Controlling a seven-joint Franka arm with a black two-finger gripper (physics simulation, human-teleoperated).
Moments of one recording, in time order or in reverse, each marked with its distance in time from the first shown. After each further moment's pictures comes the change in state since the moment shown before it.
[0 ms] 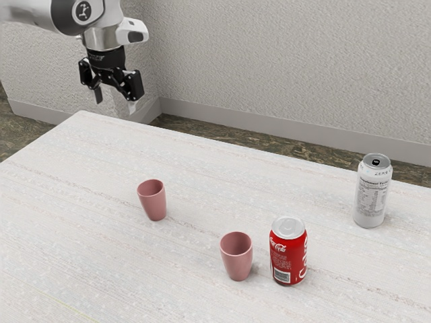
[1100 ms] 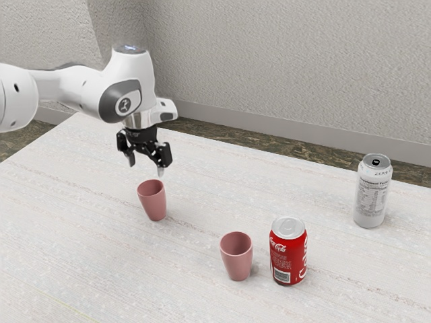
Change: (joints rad) arm 0.001 0.143 0.001 -0.331 -0.016 0.452 -0.041
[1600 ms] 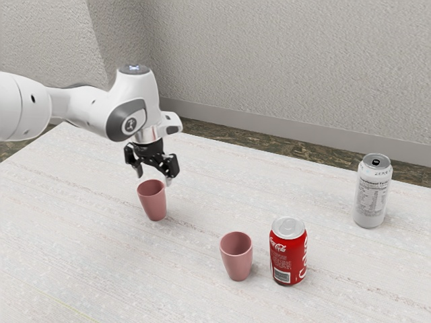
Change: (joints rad) arm 0.012 0.064 -0.009 -0.039 -0.001 0.153 -0.056
